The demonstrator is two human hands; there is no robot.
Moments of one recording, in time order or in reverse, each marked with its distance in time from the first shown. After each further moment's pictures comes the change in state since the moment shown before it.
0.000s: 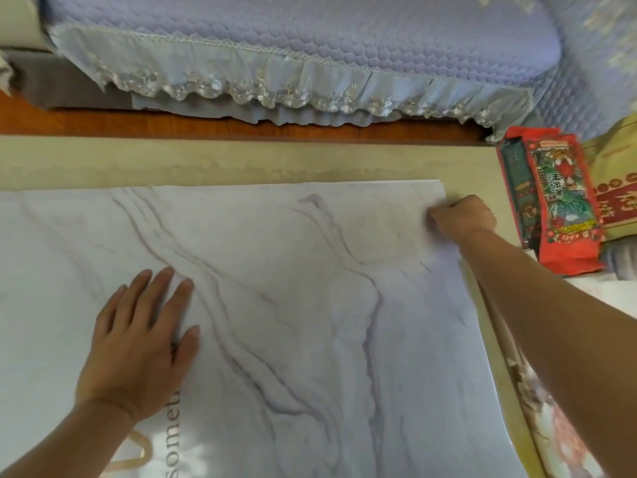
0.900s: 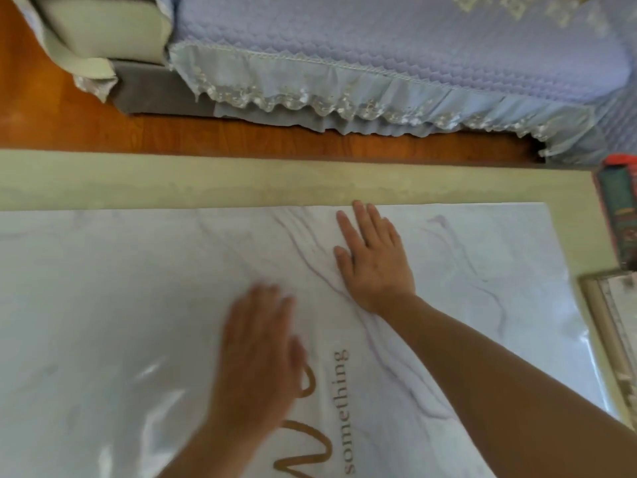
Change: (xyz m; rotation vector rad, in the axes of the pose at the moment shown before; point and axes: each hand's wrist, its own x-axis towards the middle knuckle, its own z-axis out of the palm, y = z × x) left_hand -0.014 -0.090 -0.029 -0.248 0.100 0.026; right_hand -0.235 -0.175 0.175 -0.403 0.004 -0.930
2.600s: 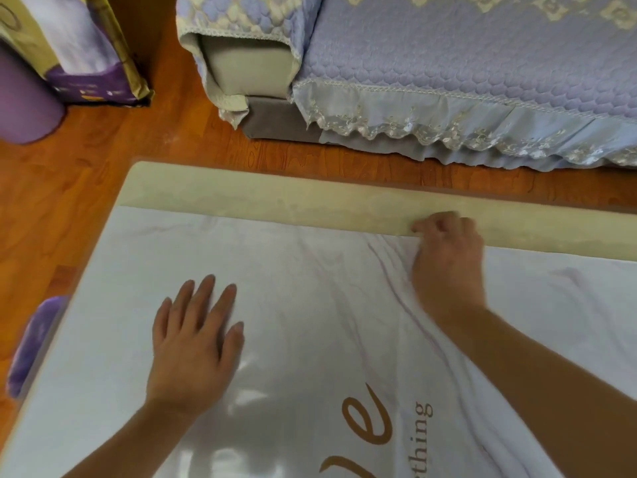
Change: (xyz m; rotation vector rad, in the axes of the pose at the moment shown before) left_hand -0.037 -0.158 -0.038 0.195 -0.072 -0.411; right_hand 0.049 -0.056 -0.027 0.209 0.457 -0.001
